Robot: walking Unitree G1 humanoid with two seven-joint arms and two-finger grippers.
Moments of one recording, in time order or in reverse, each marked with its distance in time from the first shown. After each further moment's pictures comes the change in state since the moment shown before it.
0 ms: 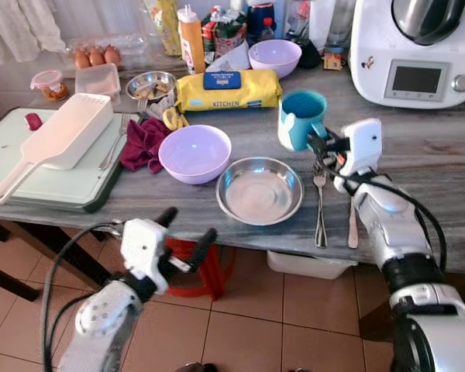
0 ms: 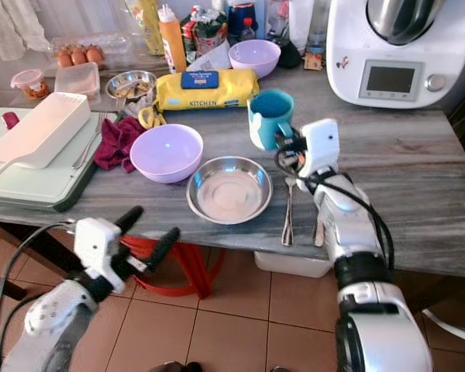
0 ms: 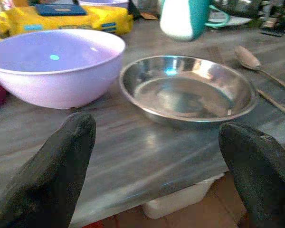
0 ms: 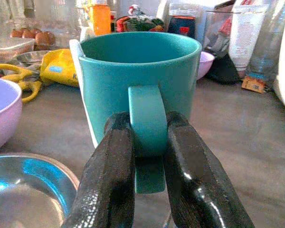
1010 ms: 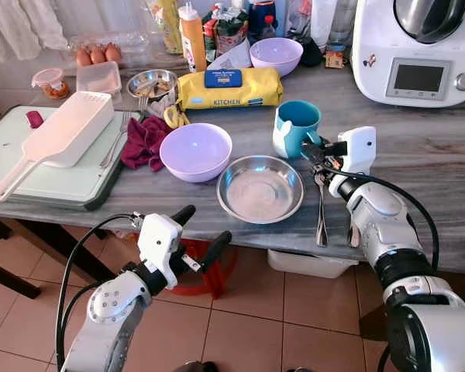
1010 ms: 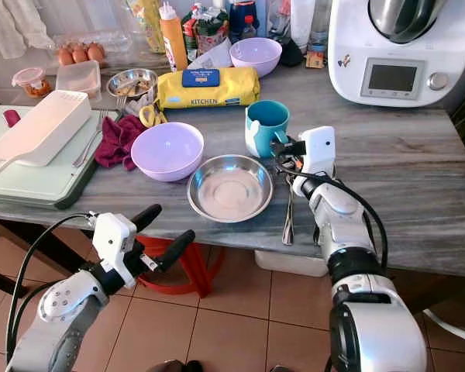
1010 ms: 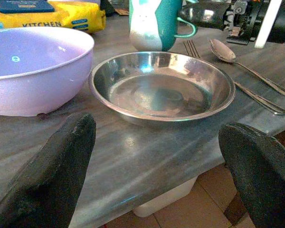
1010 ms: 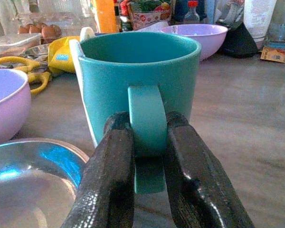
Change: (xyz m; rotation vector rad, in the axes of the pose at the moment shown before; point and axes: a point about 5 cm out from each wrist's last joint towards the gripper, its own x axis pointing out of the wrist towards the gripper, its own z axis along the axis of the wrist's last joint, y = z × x) left arm 0.013 -0.002 -0.001 0.021 0.013 -0.108; right arm 0.001 0.001 -0.017 0.105 0.046 0.008
